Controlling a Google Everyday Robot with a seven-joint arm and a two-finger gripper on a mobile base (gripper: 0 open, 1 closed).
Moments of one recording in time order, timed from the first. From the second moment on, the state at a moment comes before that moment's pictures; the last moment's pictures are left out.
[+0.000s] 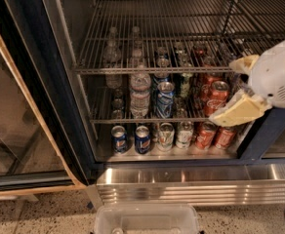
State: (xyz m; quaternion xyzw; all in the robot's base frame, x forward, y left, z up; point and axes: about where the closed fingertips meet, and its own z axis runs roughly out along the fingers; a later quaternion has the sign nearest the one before) arm 0.441 -0.168 0.931 -0.55 0.78 0.09 0.30
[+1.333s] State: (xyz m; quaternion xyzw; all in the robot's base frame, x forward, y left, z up) arm 0.475 -0.090 0.934 -0.49 0.72 0.17 0.46
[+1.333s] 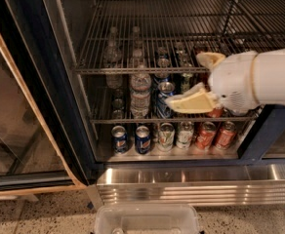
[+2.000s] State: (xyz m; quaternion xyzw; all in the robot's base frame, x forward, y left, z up) arm 0.503 -0.012 0.897 -0.41 0.68 0.25 0.56
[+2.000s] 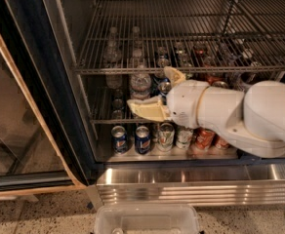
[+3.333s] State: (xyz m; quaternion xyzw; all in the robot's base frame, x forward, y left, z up) arm 0.513 0.050 0.894 -0.41 0.64 0.28 0.58
